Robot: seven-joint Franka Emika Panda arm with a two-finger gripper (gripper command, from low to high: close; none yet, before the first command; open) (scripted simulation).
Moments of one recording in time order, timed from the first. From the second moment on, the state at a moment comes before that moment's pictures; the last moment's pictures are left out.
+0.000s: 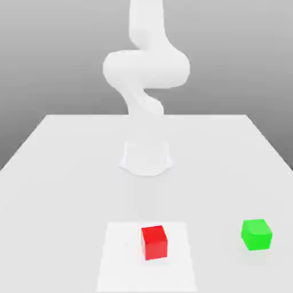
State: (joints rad) arm 0.01 -0.71 0.00 -2.35 0.00 2.35 0.78
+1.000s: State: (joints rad) arm 0.06 0.26 -0.01 -2.71 0.01 2.97 0.62
